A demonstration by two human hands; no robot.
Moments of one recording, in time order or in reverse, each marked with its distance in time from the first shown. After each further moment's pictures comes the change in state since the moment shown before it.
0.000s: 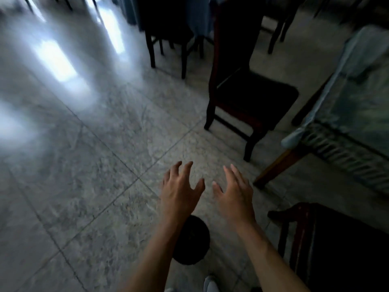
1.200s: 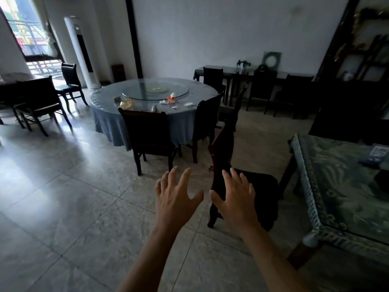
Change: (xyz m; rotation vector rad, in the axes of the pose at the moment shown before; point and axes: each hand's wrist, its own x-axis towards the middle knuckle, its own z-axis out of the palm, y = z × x) left_hand 0.349 0.012 -0.353 0.102 0.156 0.532; right_hand 0.209 -0.382 -0.151 -0.184 0.372 -0.001
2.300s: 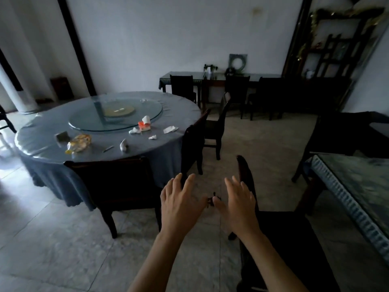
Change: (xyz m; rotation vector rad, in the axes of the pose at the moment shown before) left_hand 0.517 -0.186 0.205 -0.128 -0.042 0.196; right_hand 0.505 -0.054 0.188 0.025 0.041 0.253
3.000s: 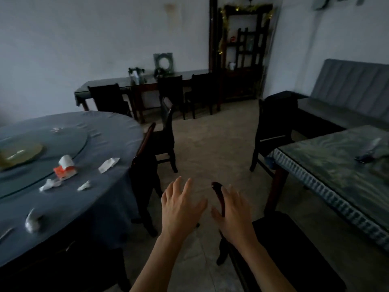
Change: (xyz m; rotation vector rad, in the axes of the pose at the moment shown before) left_hand 0.271 0.010 0.175 -0.126 -0.247 0.359; right_hand 0.228 0.066 0.059 -0.092 0.165 0.371
